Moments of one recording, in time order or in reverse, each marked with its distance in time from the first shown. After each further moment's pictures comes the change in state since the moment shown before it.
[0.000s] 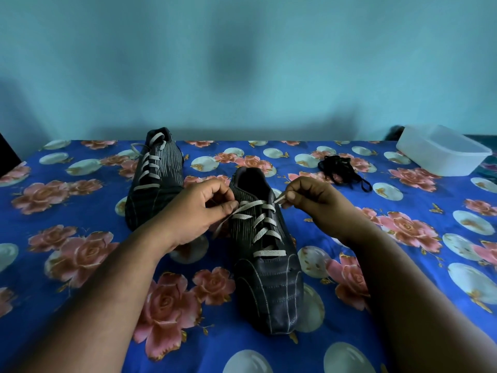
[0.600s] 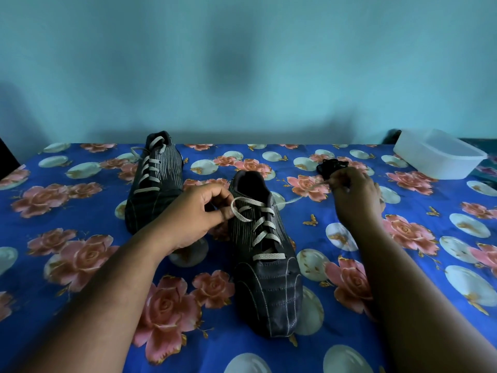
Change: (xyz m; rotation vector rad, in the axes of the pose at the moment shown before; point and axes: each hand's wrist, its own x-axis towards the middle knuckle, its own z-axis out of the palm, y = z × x) left_hand 0.004 -0.013 -0.002 0.002 -0.007 0.044; right_hand 0.001 0.023 -0.030 -0.534 0.696 0.454
